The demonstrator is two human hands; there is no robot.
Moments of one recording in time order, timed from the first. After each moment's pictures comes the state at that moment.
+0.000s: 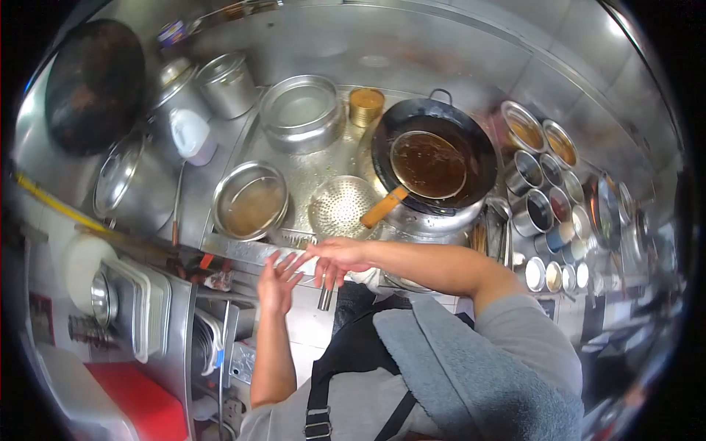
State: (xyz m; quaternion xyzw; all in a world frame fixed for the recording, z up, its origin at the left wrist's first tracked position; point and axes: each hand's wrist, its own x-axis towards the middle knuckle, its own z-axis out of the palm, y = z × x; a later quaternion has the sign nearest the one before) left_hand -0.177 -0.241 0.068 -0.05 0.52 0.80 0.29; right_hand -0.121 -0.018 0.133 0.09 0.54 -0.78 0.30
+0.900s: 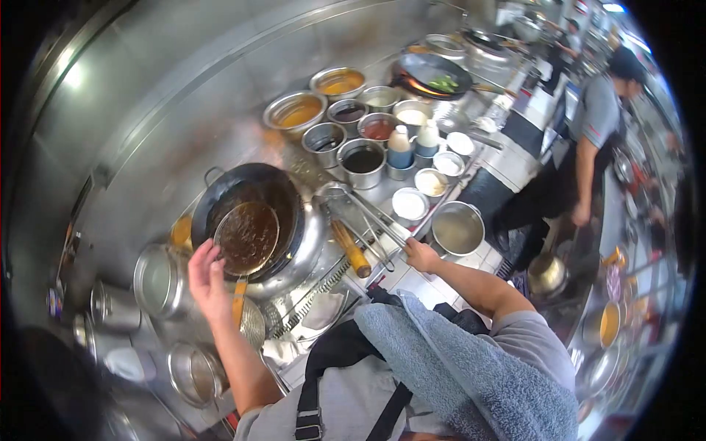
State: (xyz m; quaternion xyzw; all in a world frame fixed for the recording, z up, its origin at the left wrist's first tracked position) left_hand -0.085 0.088 0.223 0.54 0.48 0.66 0.21; right_hand 0.369 0.182 -0.027 0.57 0.76 -0.29 -0.07
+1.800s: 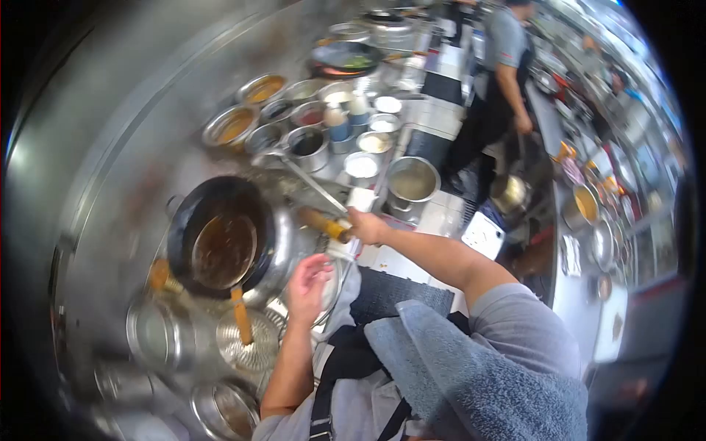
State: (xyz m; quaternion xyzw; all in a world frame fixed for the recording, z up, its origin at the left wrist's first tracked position) left_hand -0.014 0.018 0.126 0.60 0.31 0.44 0.60; right_hand 0.235 0.122 -0.002 0.62 0.71 -0.20 -0.26
